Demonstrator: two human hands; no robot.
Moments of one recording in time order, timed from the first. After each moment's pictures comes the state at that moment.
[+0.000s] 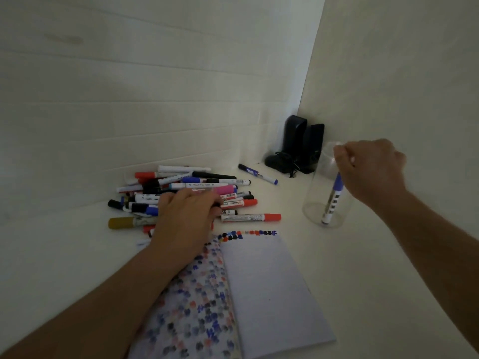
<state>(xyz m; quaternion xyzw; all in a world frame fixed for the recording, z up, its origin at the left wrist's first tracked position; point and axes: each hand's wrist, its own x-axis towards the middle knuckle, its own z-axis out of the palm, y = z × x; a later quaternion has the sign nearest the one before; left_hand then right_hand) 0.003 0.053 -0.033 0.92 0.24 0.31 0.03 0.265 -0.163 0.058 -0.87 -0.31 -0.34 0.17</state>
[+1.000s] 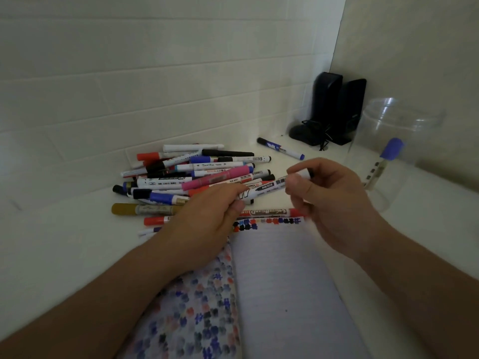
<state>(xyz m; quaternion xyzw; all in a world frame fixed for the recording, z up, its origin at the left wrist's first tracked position) 0.005 0.037 -0.030 0.95 0.14 0.22 0.19 0.173 -0.113 -0.016 -0.56 -0.38 0.24 0.69</state>
